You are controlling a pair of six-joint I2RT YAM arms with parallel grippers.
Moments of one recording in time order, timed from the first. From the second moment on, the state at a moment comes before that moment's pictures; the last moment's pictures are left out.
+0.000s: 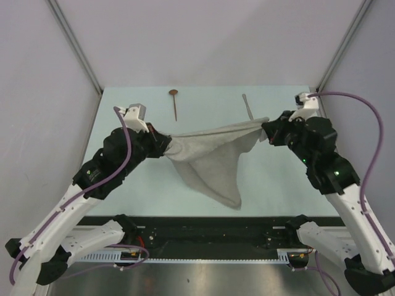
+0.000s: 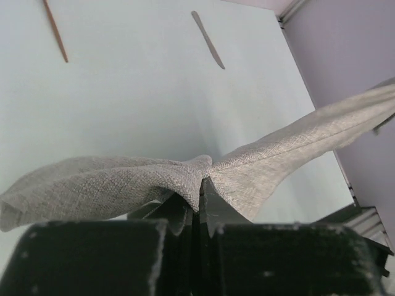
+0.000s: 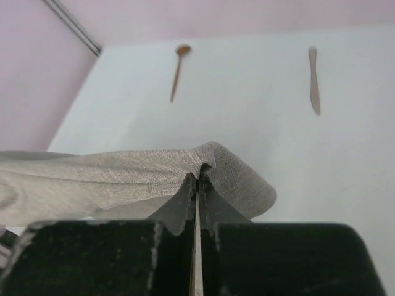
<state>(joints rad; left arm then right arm) -0.72 0.87 1.15 -0.59 -0.25 -0.56 0.45 0.89 1.15 -0.51 0.06 0.39</state>
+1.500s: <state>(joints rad) -0.41 1.36 0.99 -0.75 -0.22 -0.64 0.37 1.50 1.19 -0.81 0.14 0.53</state>
